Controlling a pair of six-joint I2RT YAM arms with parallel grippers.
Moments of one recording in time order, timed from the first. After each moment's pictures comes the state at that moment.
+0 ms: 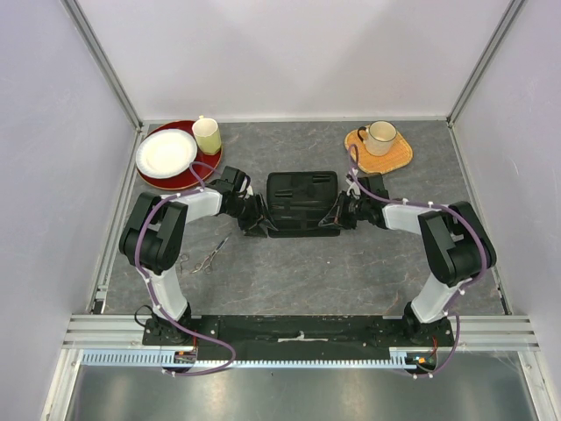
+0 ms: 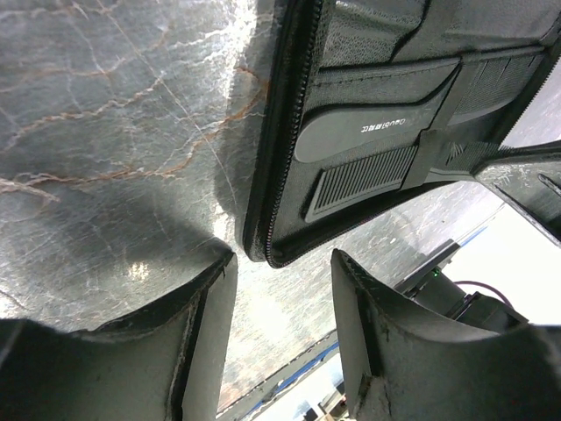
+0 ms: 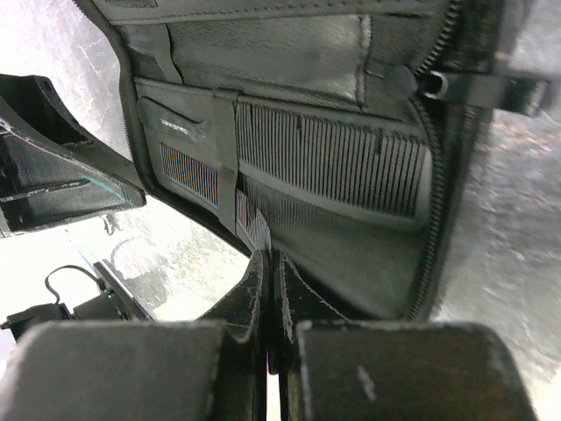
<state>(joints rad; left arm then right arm) -0.37 1.85 1.02 -0.33 0.53 -0.70 0.30 1.71 0.80 0.04 -0.54 0.67</state>
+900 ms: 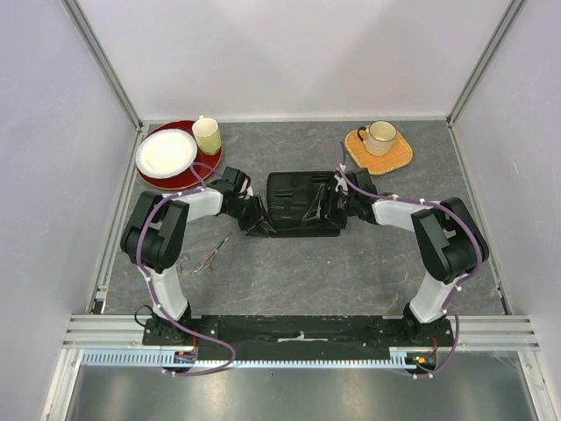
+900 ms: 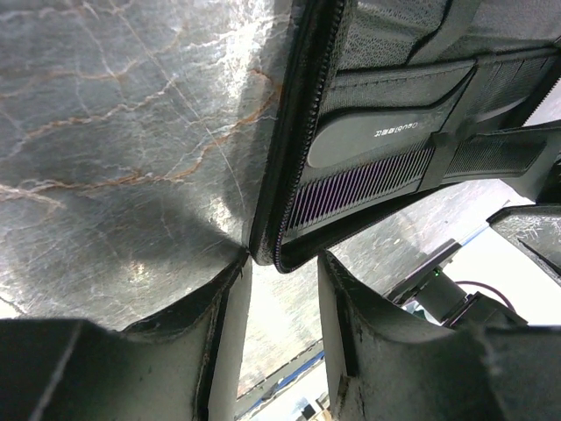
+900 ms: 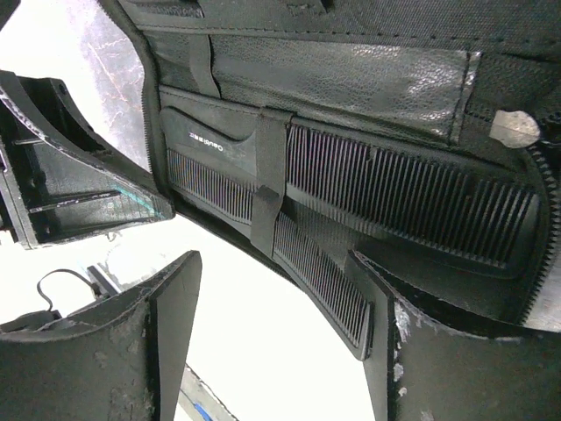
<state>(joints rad) -0.37 1.86 1.02 -0.34 0.53 -0.70 0.39 1.76 0.90 0.01 -0.48 0.69</state>
